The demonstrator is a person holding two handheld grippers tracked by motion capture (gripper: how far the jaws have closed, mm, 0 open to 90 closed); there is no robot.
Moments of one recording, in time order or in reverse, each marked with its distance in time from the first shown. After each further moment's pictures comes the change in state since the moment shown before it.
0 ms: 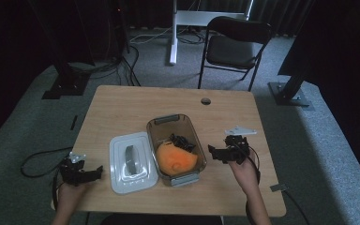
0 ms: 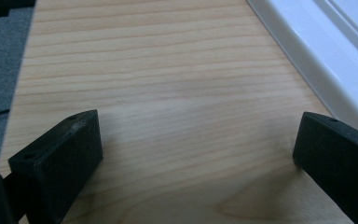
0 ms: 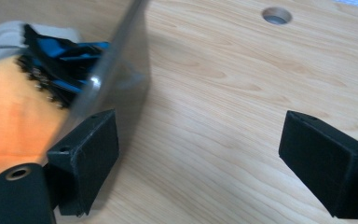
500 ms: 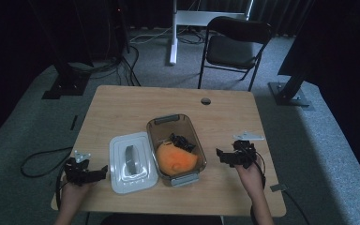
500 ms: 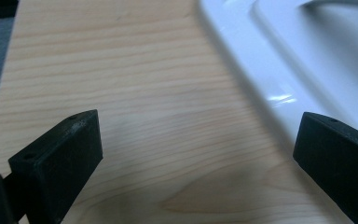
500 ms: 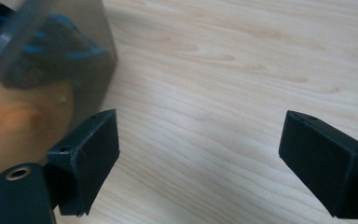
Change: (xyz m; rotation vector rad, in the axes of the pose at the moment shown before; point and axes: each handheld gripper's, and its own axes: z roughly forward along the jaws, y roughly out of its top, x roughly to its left) left arm -0.022 0.012 -0.019 -0.034 -0.060 0.013; right arm -0.026 -0.031 0.010 0.019 -0.033 0.059
